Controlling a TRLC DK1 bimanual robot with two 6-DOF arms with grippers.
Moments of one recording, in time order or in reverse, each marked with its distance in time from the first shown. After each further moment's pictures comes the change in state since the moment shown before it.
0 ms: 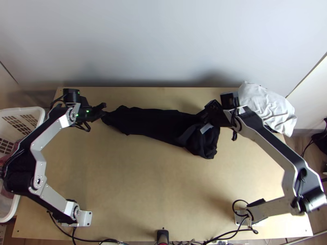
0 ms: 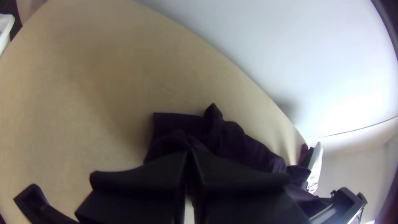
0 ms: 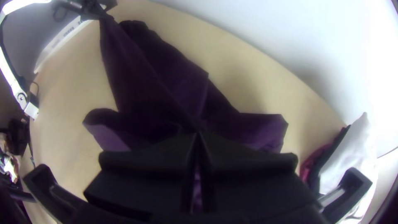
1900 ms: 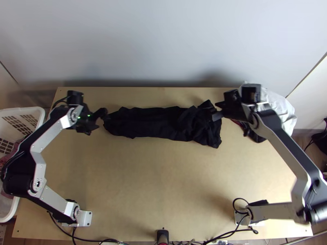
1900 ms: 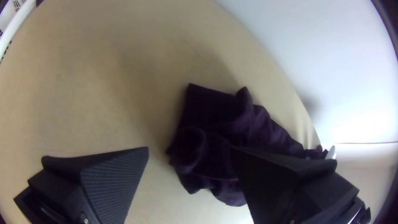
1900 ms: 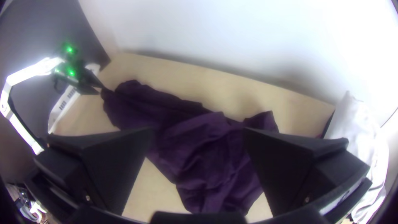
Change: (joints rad) left arm -0.013 -0.025 -0.008 -0.179 -0.078 -0.058; right arm -0.131 -0.102 0.018 0.059 -0.132 0.251
